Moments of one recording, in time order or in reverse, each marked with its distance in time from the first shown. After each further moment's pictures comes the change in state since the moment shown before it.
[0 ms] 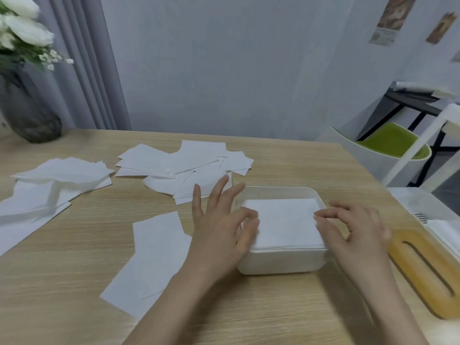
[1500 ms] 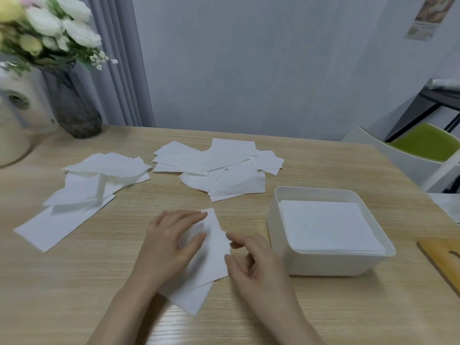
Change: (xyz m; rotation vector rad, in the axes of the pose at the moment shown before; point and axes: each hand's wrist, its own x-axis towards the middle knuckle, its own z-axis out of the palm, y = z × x) left_hand -0.064 -0.114 -0.079 0.004 -0.016 -0.209; right_hand -0.078 -0.134 0.093 0.528 -0.466 -0.080
